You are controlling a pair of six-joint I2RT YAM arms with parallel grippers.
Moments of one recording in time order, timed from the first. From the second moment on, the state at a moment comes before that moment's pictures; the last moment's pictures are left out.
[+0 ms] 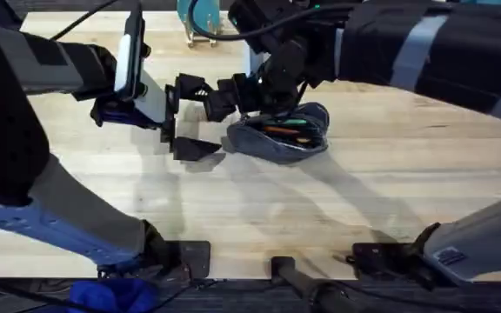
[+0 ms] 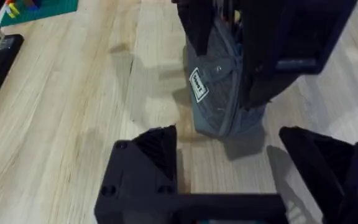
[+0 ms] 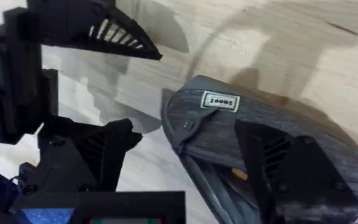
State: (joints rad) left arm 0.25 1.82 0.97 -1.02 1.13 2.06; right arm 0.76 1.79 1.42 -0.76 -0.13 0.51
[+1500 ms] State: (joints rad) left arm 0.25 1.82 0.97 -1.02 1.13 2.06; right arm 0.78 1.84 1.43 -0.77 -0.13 0.52
